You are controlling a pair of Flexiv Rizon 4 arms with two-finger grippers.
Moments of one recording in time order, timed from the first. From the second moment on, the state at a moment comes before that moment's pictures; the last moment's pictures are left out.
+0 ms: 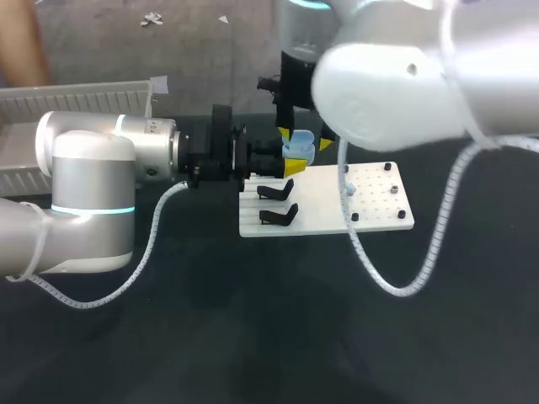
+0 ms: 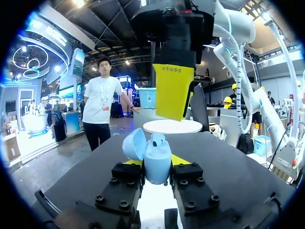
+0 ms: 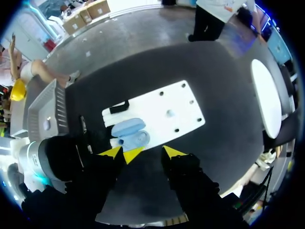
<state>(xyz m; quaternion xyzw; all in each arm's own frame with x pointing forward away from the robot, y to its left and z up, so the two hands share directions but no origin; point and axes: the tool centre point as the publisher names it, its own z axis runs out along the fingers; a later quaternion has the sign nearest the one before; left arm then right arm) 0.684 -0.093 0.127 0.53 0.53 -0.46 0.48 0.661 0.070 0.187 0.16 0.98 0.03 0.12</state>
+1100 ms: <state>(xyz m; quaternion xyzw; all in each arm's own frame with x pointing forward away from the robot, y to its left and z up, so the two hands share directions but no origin) 0.684 -0.093 0.127 0.53 0.53 -0.46 0.48 0.619 -0.004 0.150 0.15 0.96 0.03 0.22</state>
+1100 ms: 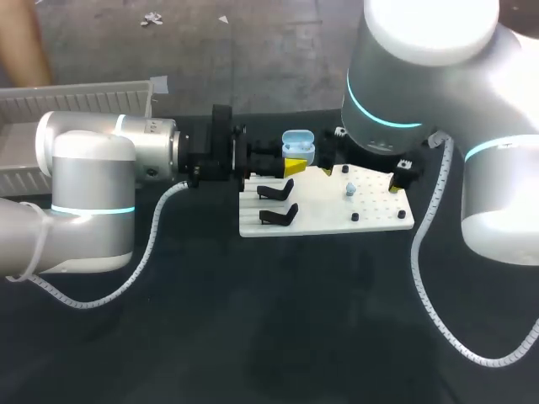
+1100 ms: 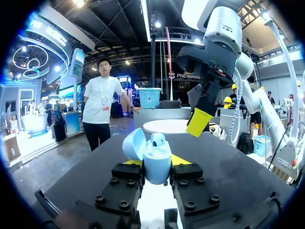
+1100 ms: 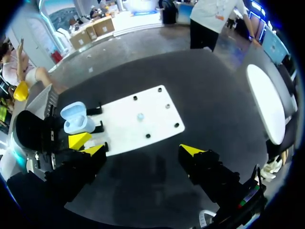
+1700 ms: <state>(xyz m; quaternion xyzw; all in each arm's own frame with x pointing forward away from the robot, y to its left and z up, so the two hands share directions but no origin) 0.684 -0.093 0.127 0.53 0.53 -0.46 0.48 0.647 -0.016 0.104 0.16 0.96 0.06 0.23</state>
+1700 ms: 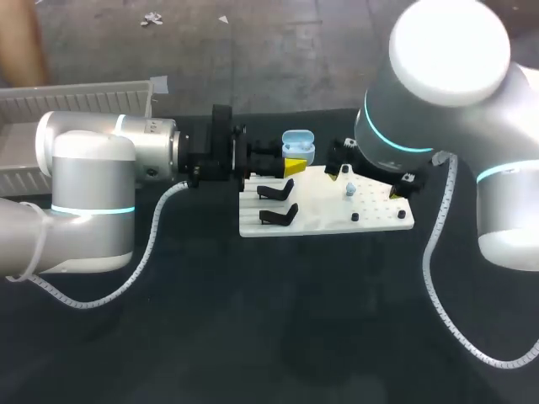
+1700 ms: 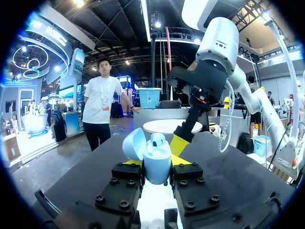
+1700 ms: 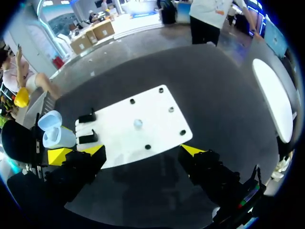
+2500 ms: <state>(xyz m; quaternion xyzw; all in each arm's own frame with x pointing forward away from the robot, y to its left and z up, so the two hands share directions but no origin) 0.684 -0.093 0.127 0.53 0.53 -0.46 0.48 0.688 -0.017 0.044 0.15 0.97 0.05 0.21</state>
